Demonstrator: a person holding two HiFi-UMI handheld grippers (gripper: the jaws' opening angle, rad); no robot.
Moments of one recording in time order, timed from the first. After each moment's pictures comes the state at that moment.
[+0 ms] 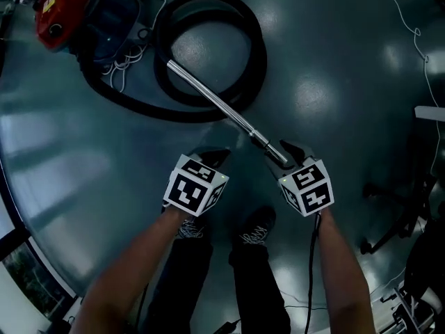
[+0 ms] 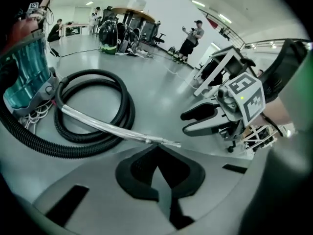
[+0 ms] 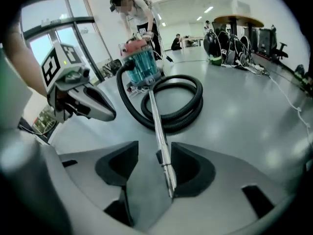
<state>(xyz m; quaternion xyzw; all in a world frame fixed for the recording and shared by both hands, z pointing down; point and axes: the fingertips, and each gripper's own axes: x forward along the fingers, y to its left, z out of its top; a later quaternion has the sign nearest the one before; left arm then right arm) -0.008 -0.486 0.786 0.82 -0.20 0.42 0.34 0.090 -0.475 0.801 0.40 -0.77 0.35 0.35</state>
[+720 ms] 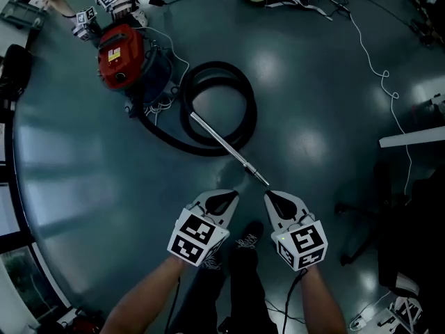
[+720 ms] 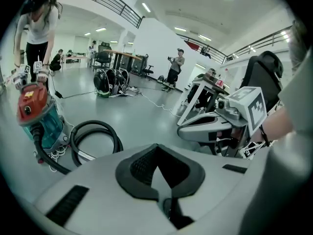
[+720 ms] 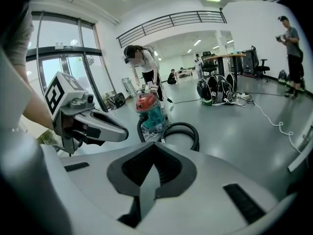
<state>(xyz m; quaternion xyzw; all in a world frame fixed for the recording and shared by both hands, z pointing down) 0.016 -0.447 0.472 0.89 -0.23 0.30 0.26 0.077 -0.438 0.470 0.47 -0.81 0.29 0.20</state>
